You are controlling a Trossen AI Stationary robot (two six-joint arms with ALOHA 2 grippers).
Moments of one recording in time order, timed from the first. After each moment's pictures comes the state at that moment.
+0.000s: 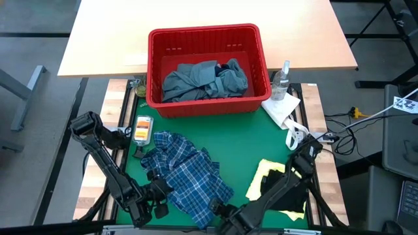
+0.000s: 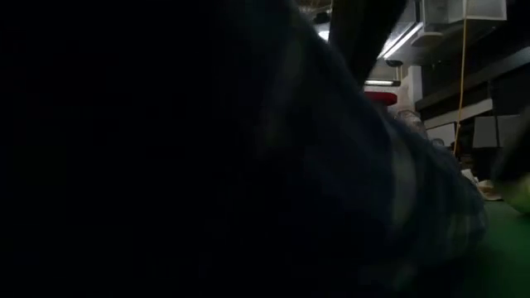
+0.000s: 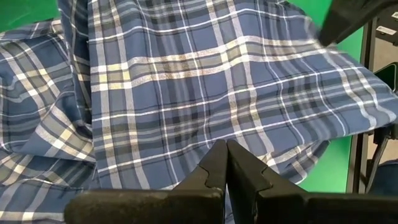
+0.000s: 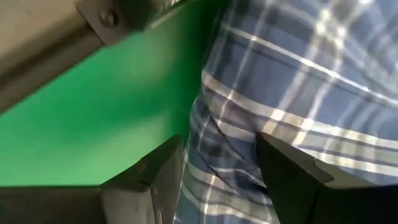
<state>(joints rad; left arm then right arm) -0.94 1.67 1.11 -0.68 -0.74 -1.30 0.72 2.35 2.03 -0.97 0.36 -0.35</state>
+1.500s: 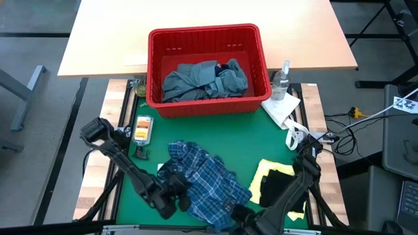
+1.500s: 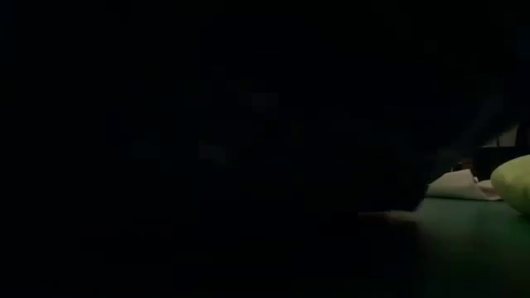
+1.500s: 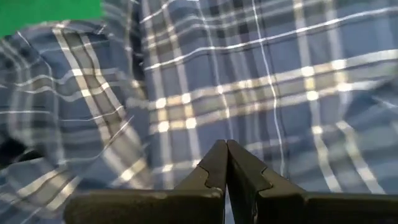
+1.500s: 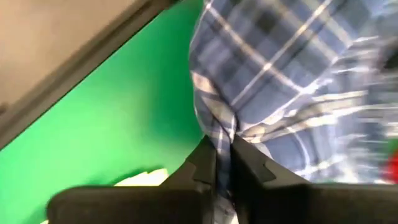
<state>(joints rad) -0.75 1.81 1.11 -0.36 -0.79 -1.27 0.79 2.33 2.35 -1.46 0.33 -0.14</state>
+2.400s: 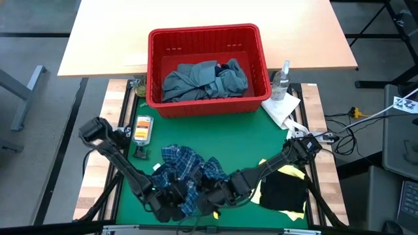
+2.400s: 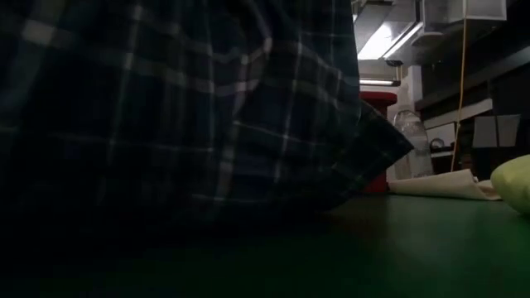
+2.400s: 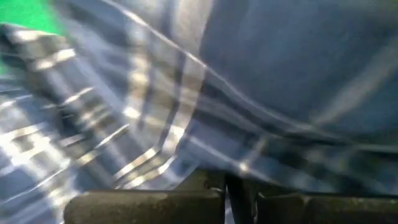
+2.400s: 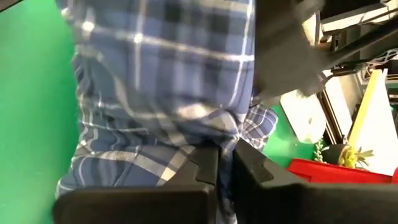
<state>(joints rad) -0.79 1.79 1.11 -0.27 -0.64 -0.93 0.52 2.28 2.34 -1.03 0.44 -0.53</state>
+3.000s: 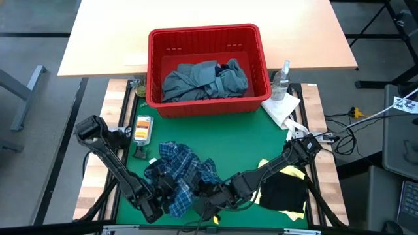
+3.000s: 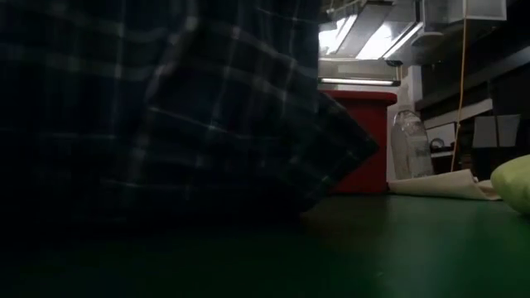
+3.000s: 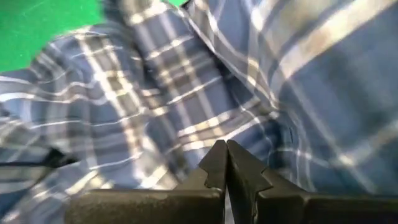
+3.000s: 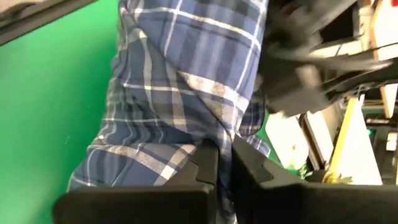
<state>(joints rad) -0.87 1.75 1.11 -0.67 -0.72 -1.30 0.52 2.28 2.34 -0.92 0.43 -0.61</state>
